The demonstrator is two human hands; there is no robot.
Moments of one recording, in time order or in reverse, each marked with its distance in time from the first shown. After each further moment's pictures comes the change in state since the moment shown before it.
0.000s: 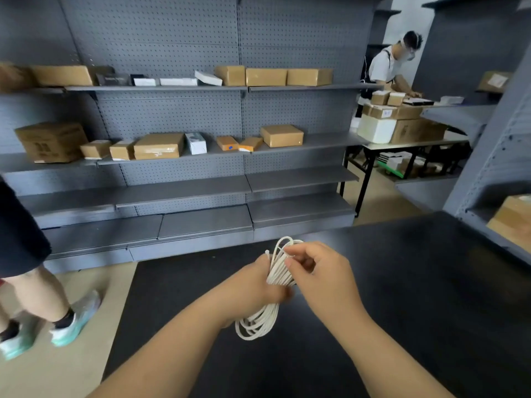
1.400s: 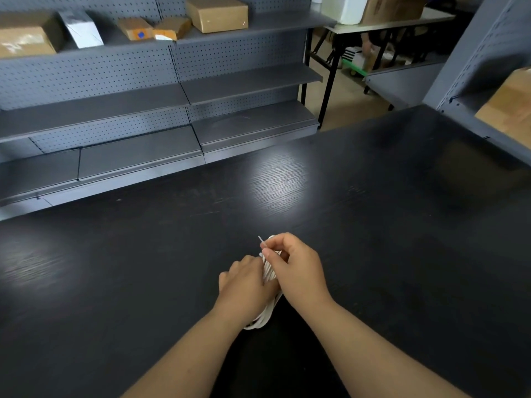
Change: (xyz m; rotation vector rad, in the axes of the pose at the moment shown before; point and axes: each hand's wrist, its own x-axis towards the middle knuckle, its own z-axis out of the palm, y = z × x) left_hand 0.148 -0.149 0.178 0.487 -0.012 -0.155; right_hand -0.019 0.218 0.087 0.141 -0.092 0.501
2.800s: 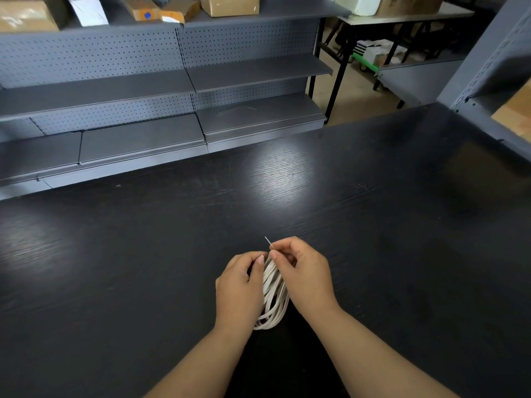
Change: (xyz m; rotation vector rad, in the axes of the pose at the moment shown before) left_hand -0.020 0.001 0.012 -0.706 0.345 -0.175; right_hand -0.001 0.020 0.000 -0.044 0.006 -0.015
